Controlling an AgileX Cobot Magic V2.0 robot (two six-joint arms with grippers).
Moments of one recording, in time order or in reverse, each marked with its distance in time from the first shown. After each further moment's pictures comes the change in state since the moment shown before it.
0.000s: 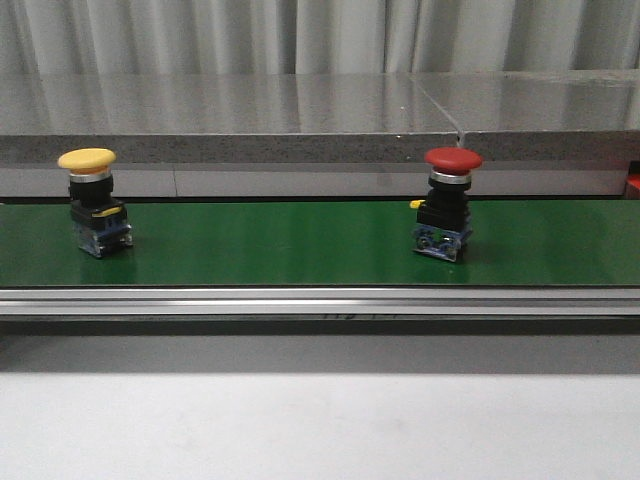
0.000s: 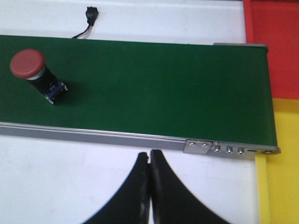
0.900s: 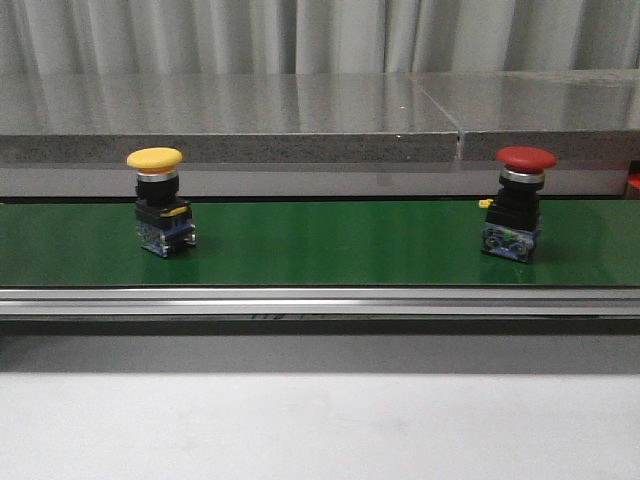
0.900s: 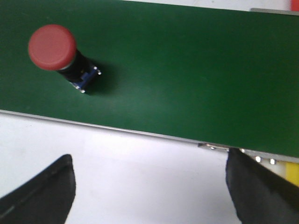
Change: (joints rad) left arm 0.000 0.000 0.000 0.000 -0.001 0.000; right arm 0.013 0.304 -0.081 0.062 -0.010 -0.086
